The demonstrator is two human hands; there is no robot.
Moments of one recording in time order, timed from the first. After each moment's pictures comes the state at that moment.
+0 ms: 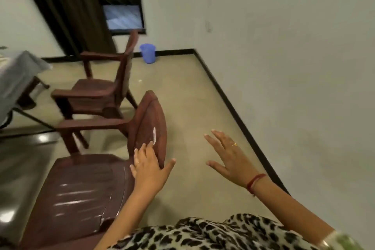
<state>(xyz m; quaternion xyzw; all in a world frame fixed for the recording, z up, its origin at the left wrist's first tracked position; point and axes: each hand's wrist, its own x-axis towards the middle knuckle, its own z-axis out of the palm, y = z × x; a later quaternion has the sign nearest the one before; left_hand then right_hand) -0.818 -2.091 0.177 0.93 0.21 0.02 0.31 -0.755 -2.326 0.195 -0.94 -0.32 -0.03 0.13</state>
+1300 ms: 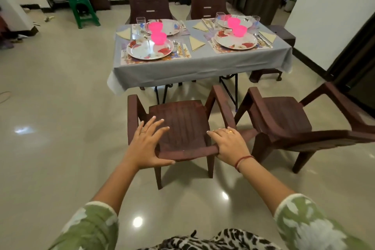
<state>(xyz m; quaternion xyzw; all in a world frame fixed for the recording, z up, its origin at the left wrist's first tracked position) -0.783 -1.959 0.164 0.79 0.60 0.09 0.04 -0.494 -1.899 0.157 -0.47 -0.88 0.00 0.02</state>
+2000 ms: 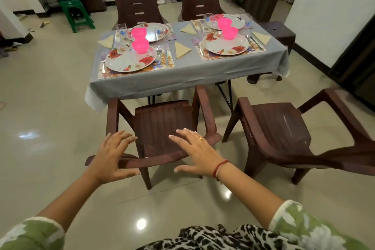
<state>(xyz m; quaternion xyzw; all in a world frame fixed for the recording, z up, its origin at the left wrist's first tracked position) -0.778 -1.874 0.165 0.79 0.61 0.12 0.03 -0.476 -1.807 0.174 -0.34 -0.92 0.18 0.08</state>
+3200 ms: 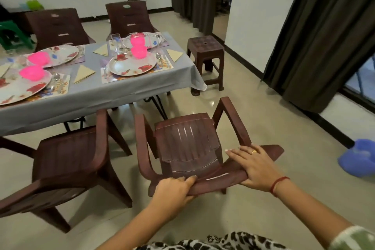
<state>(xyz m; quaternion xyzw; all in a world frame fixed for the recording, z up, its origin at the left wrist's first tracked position) -0.145 -1.760 0.157 0.86 0.50 -0.02 0.05 0.133 -1.709 0.167 -0.50 -0.87 0.00 -0.05</state>
